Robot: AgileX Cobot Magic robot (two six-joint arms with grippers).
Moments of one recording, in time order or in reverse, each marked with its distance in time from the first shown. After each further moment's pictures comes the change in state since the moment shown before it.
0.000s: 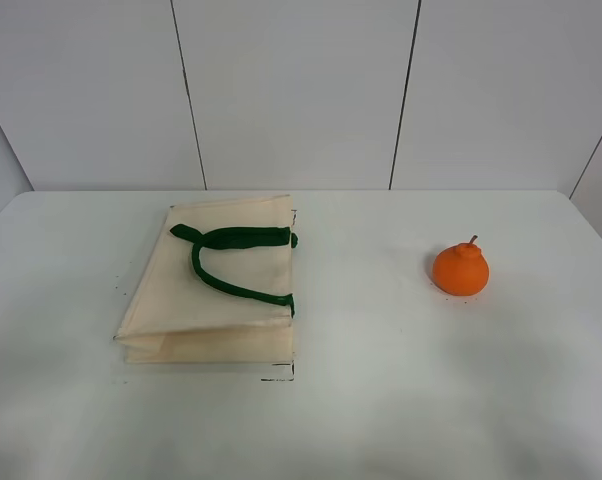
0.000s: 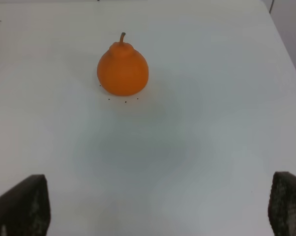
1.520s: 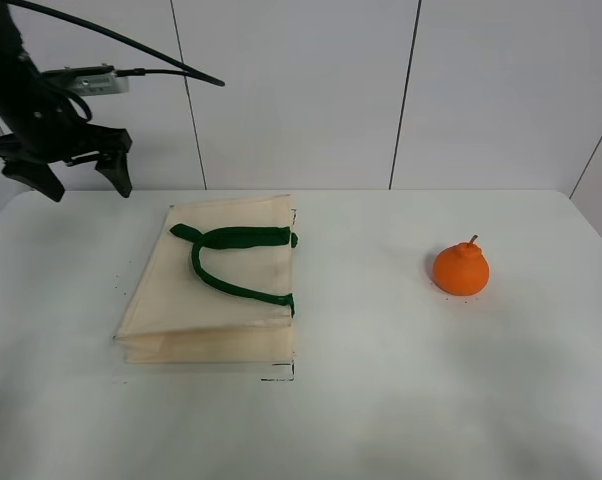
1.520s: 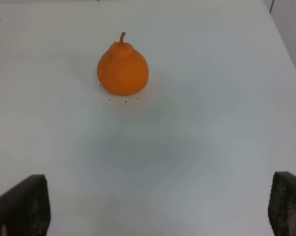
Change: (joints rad) left arm -0.040 1.886 -1.187 0.001 0.051 -0.077; right arm 0.000 0.000 0.000 0.000 0.000 0.000
